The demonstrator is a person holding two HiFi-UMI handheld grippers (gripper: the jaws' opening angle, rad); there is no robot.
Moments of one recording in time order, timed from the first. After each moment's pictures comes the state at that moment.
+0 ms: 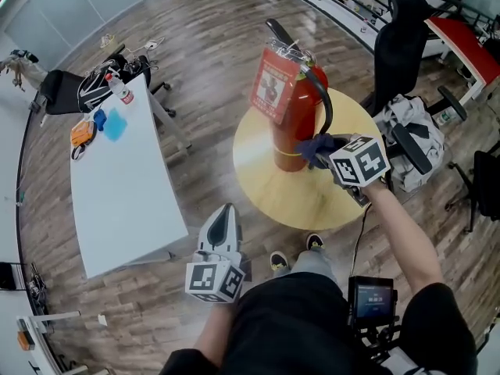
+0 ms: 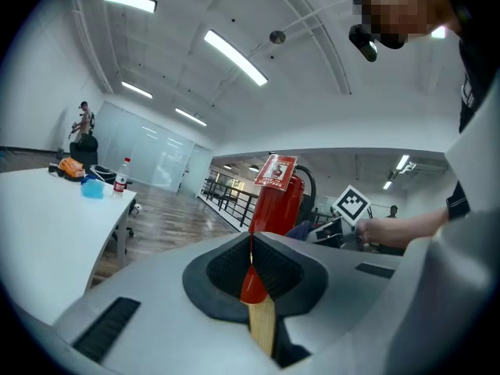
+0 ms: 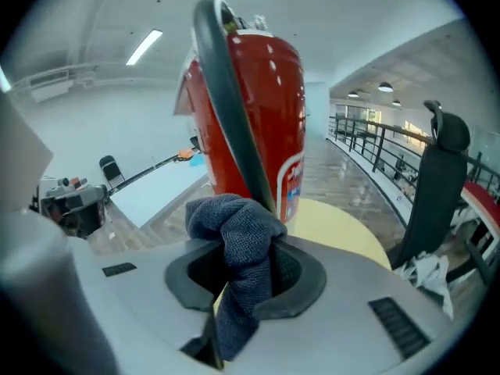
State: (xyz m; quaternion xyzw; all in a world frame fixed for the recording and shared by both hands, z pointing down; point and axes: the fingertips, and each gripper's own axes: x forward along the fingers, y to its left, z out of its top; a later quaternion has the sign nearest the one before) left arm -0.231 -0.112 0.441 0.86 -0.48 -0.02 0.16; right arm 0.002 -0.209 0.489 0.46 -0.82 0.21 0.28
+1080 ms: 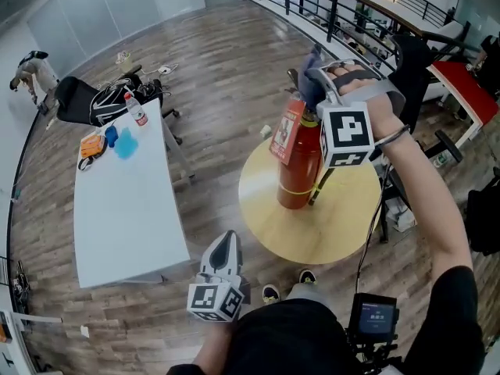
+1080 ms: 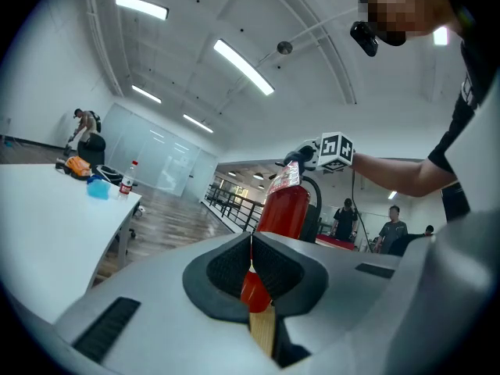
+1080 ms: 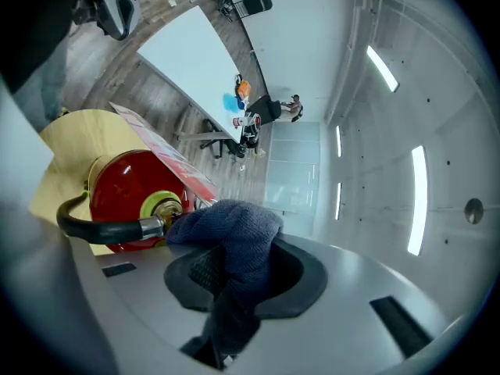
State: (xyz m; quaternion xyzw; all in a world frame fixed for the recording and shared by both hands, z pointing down) left arm -0.245 -0.113 0.432 0.85 -0.49 -0.06 0.16; right arm -0.042 -0.314 0.236 0.33 -0.54 -0.50 0.59
